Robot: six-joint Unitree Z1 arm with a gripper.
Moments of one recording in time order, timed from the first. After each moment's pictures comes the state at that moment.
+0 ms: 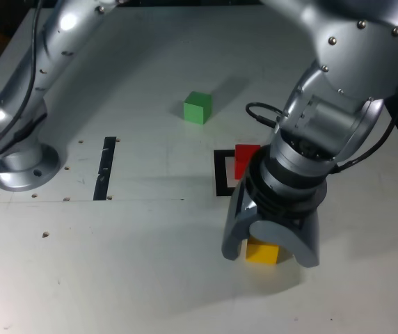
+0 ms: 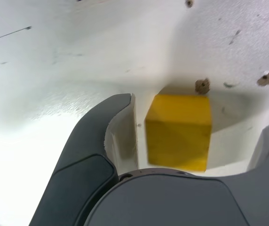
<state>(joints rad) -0.46 2.33 -1.90 1.39 -0.01 -0.27</state>
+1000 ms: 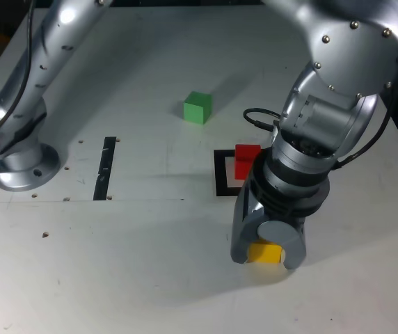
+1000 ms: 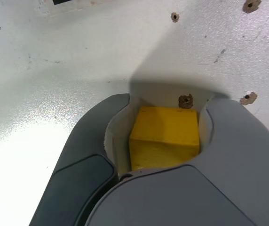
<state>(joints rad) -0.43 2.31 -1.84 1.29 -0.02 -0.31</state>
